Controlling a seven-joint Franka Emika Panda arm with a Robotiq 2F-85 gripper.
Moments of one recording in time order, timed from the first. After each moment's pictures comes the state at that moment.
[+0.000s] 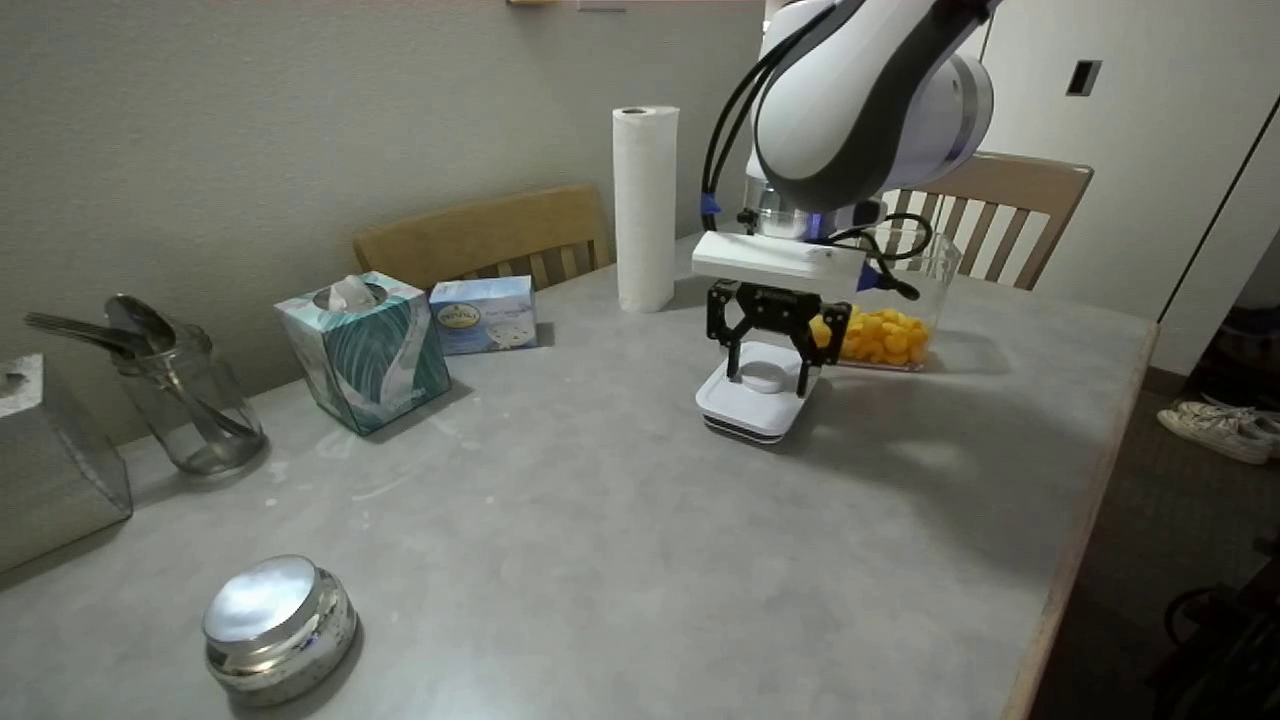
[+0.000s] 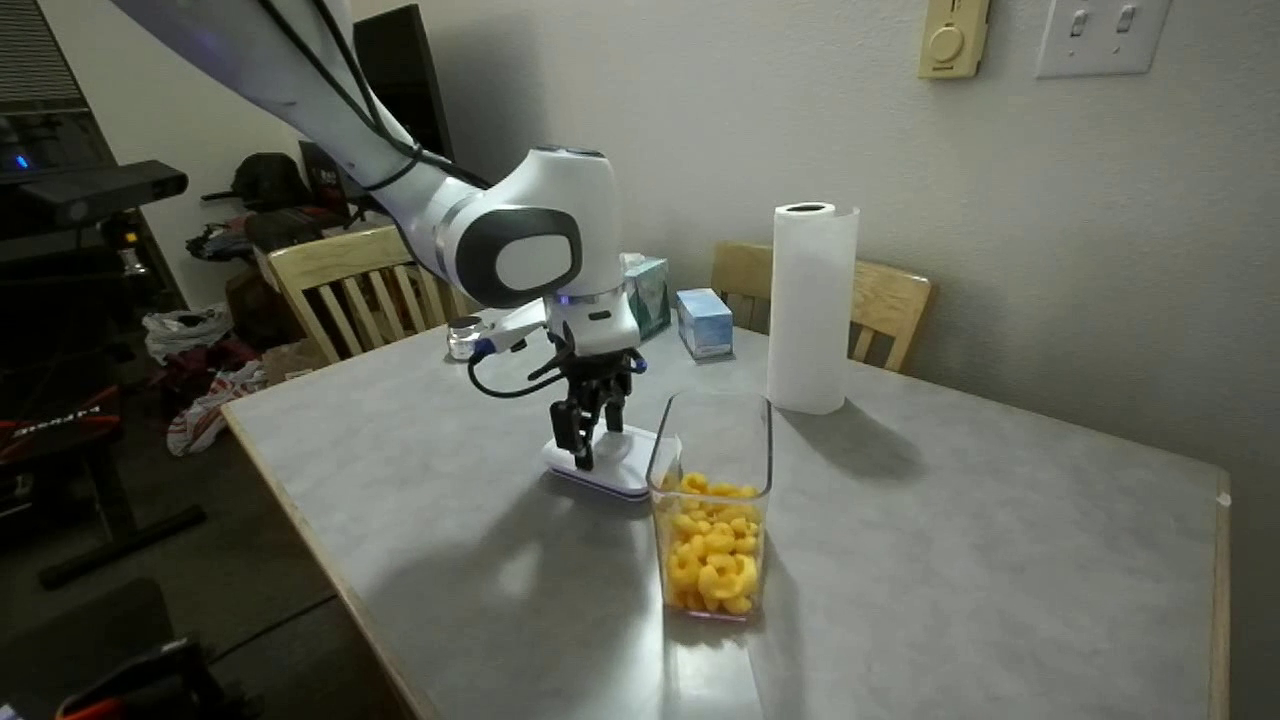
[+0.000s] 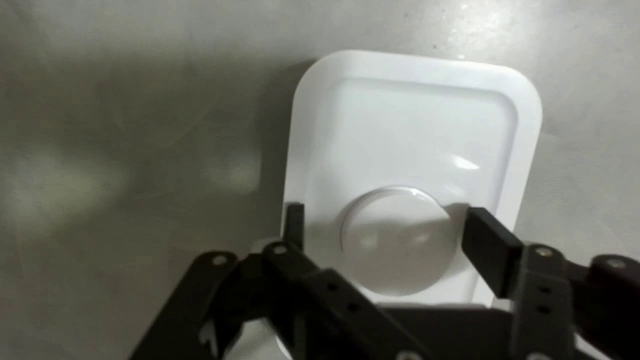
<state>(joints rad) 0.11 0.58 -0.12 -1.97 0.16 2.57 1.09</state>
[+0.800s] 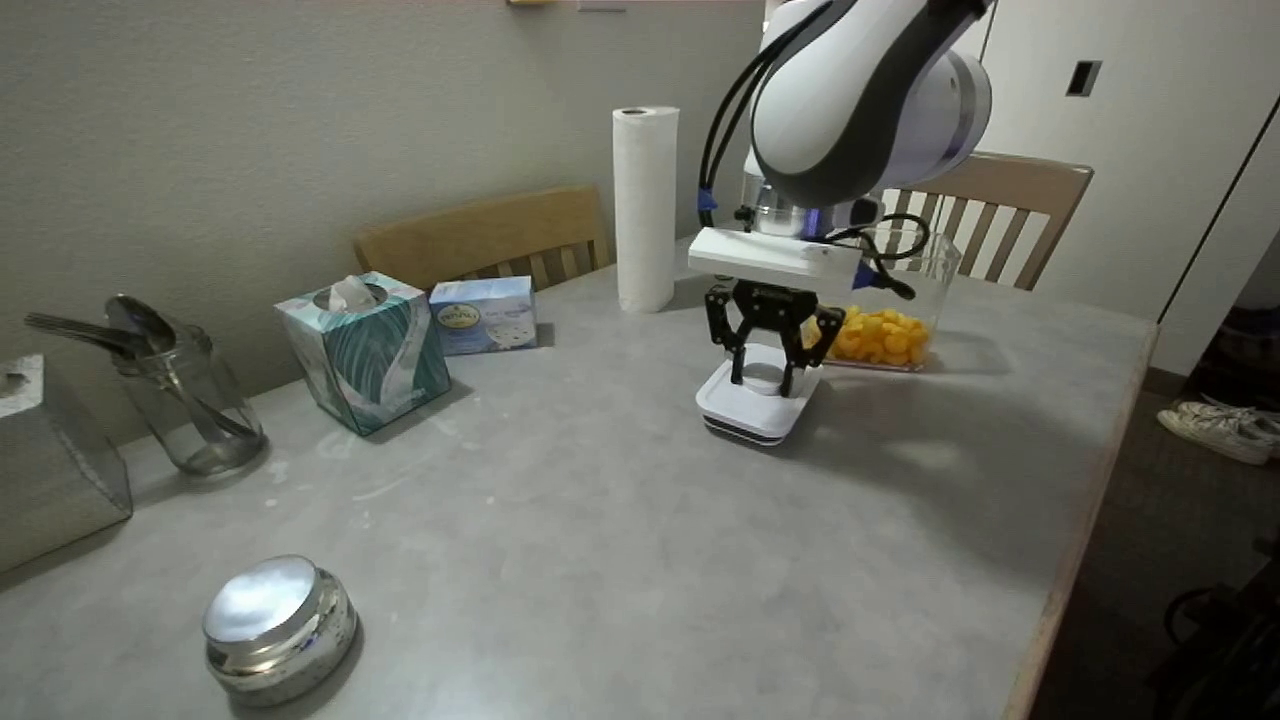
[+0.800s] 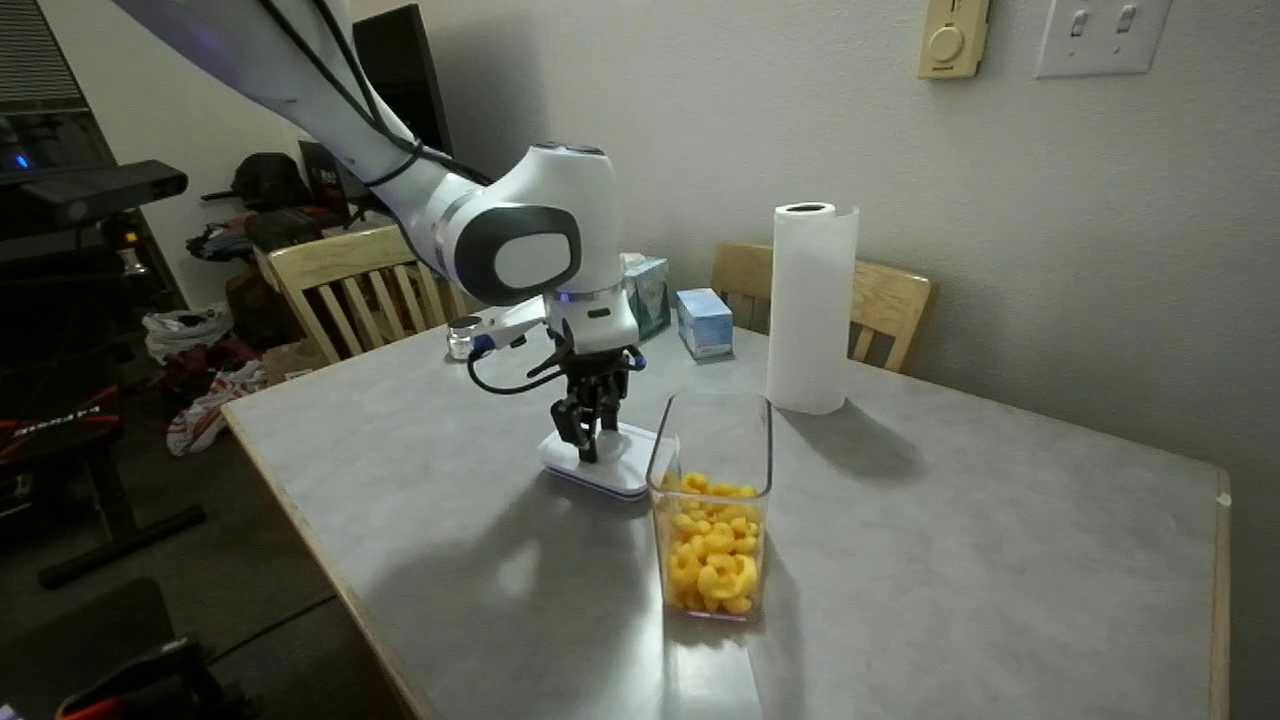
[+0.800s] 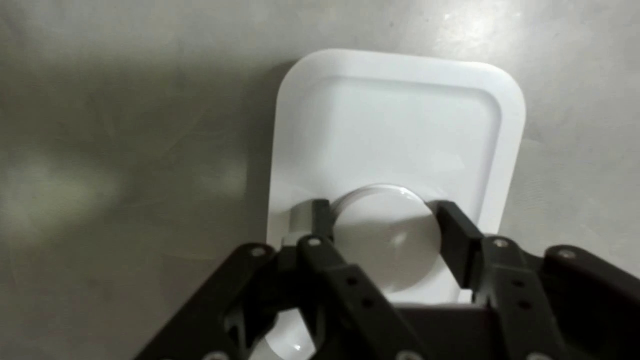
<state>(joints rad) 0.10 0.58 -0.10 -1.97 0.18 2.57 1.08</state>
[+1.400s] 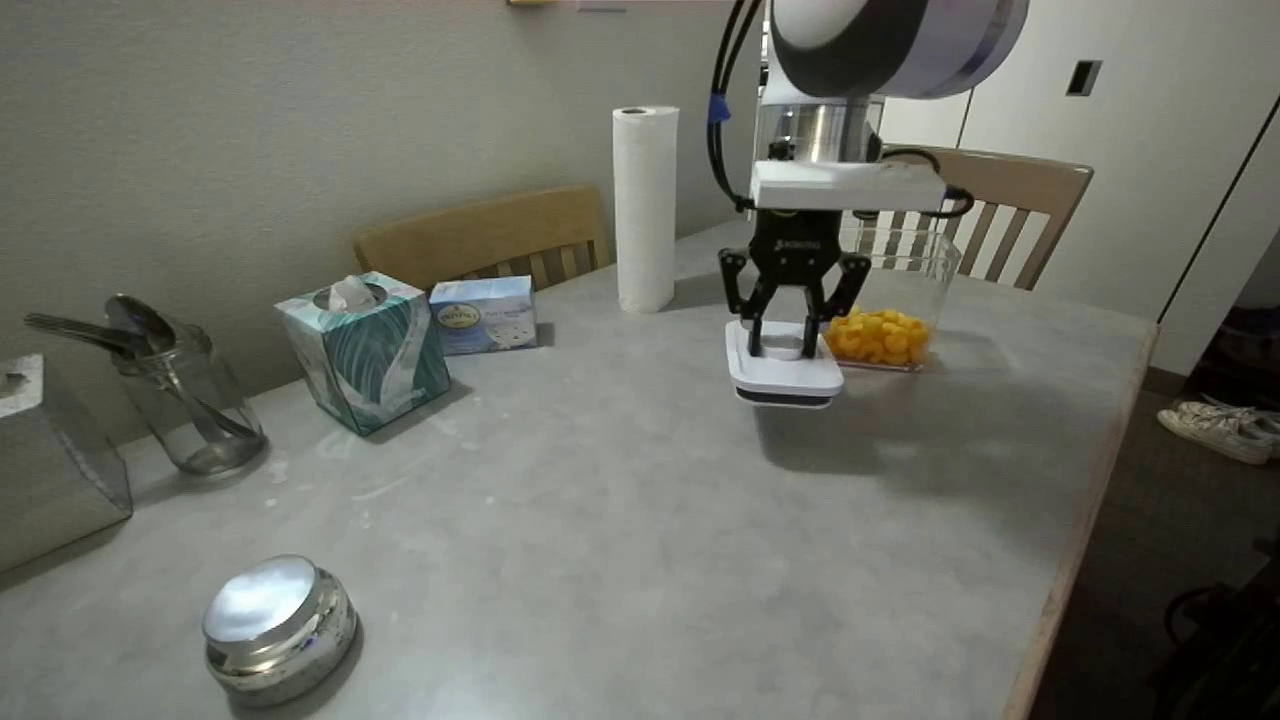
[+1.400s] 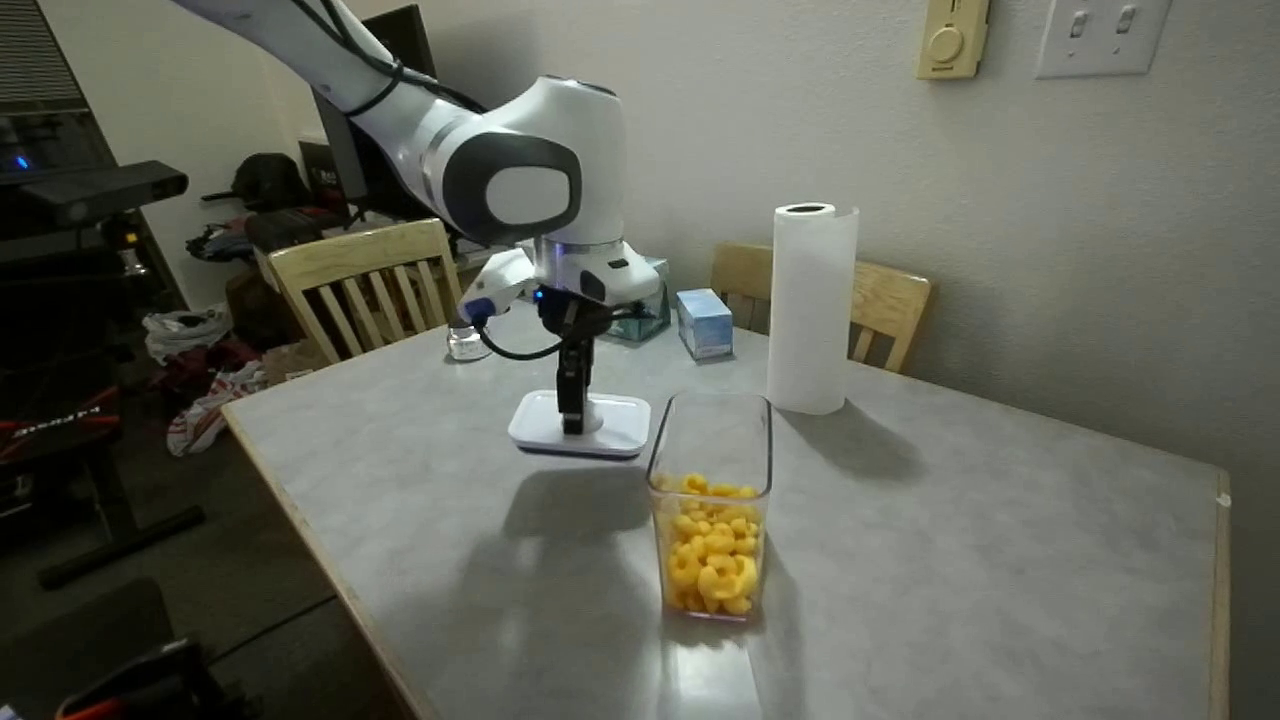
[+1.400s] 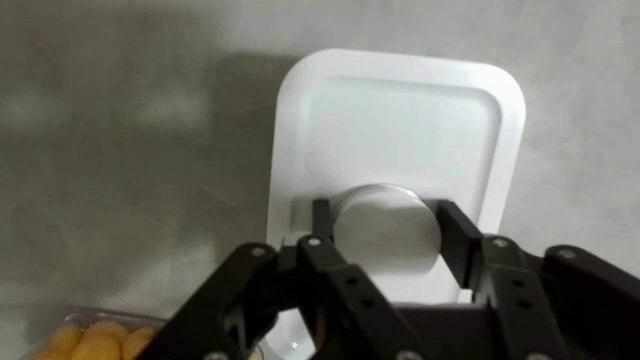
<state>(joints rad) 0.01 0.45 -0.04 -1.99 0.20 2.37 0.60</state>
